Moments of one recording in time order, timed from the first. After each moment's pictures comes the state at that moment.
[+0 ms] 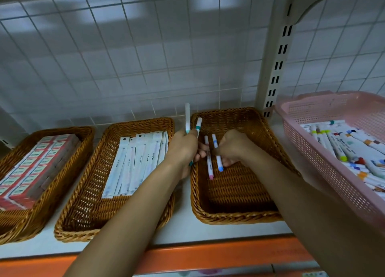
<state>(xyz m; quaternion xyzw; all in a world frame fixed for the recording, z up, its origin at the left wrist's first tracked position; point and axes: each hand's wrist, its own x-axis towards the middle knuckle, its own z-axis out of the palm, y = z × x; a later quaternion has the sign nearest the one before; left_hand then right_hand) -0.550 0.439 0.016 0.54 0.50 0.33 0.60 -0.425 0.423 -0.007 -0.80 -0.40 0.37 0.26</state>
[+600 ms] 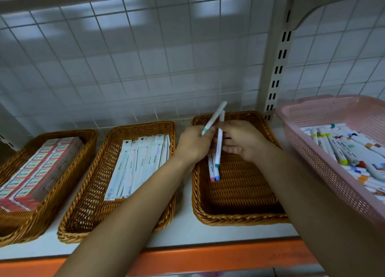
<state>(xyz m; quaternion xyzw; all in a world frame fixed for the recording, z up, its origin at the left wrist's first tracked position) -0.537 0.445 0.017 0.67 0.45 0.31 0.51 -0.418 0.416 0.011 -0.62 -0.30 0.48 0.54</state>
